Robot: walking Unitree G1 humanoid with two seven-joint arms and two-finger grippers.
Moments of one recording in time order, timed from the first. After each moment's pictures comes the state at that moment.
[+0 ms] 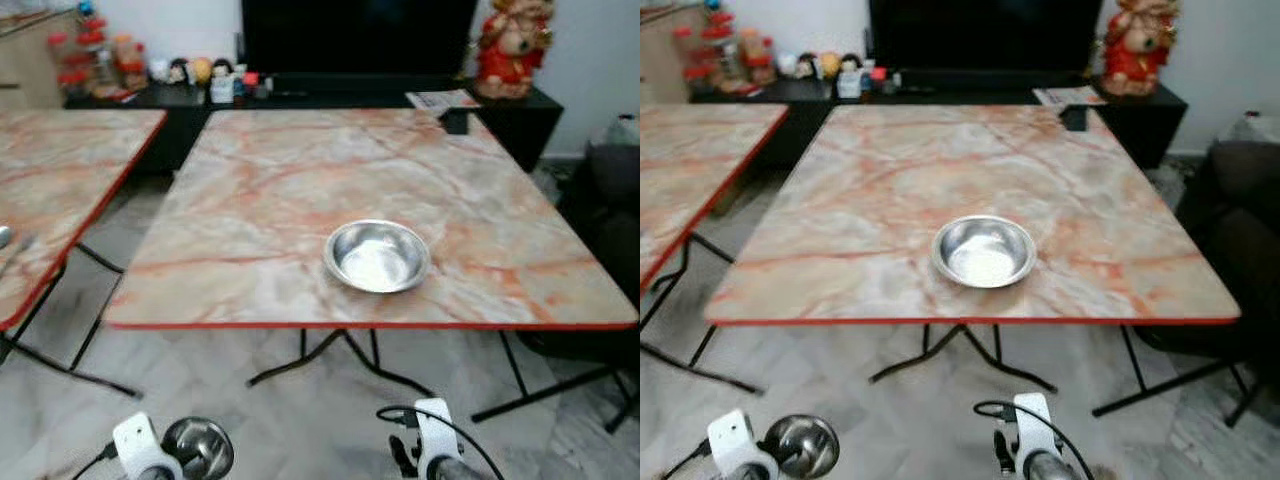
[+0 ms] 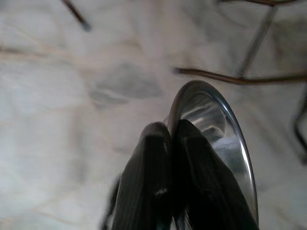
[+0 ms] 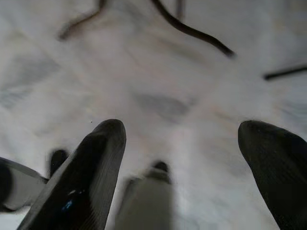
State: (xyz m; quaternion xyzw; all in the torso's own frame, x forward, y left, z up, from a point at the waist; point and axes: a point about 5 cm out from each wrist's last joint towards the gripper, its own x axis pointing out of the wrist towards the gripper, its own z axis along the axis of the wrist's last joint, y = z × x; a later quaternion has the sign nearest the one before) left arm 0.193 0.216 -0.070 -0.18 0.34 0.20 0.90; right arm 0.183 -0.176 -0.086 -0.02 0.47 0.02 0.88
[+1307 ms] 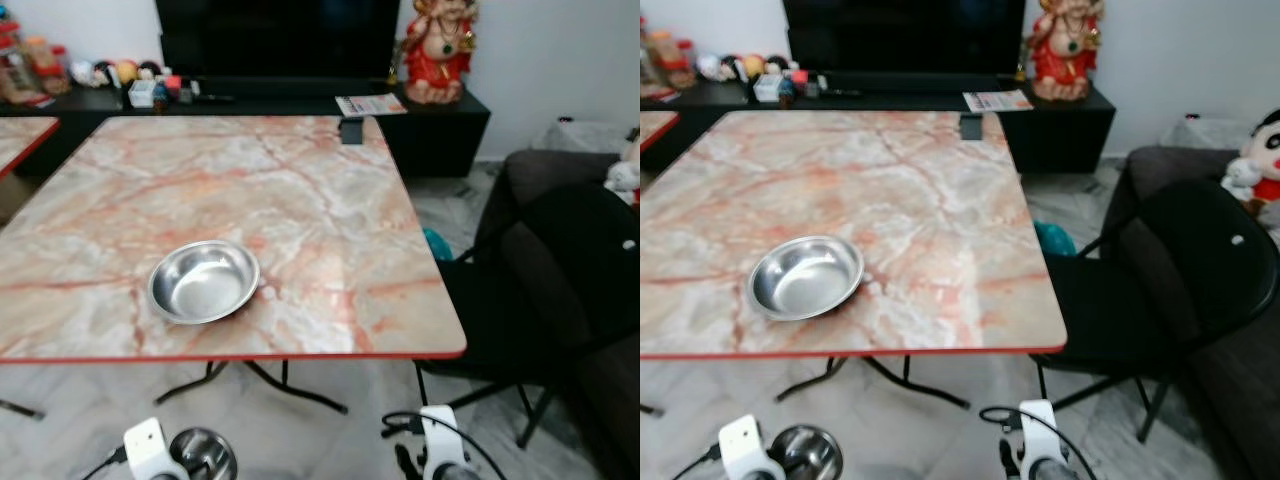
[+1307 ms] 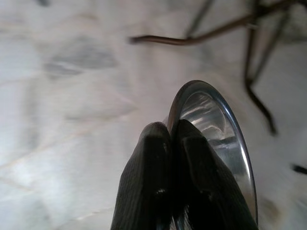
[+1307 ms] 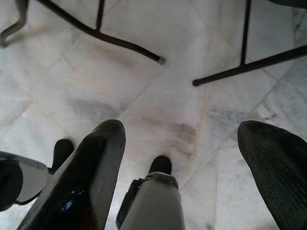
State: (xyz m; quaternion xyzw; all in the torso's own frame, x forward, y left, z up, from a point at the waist) left arm 0.178 0.235 -0.072 -0.12 0.35 0.25 0.89; right arm 0.187 -0.165 -0.085 -0.01 0.47 0.04 0.88
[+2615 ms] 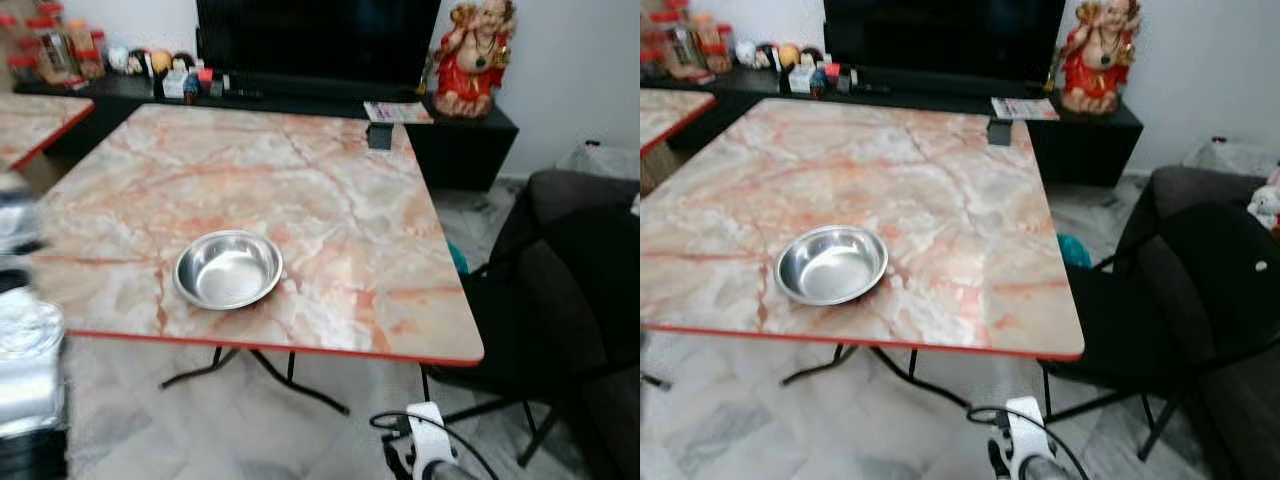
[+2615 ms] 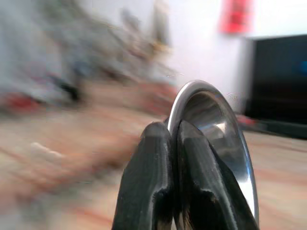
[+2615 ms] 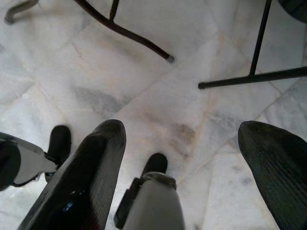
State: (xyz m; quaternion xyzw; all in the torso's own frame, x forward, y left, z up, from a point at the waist) left arm 0.297 0.263 0.204 0.03 -0.17 0.23 0.96; right arm 0.190 -0.155 -0.084 -0.02 0.47 0.07 0.88
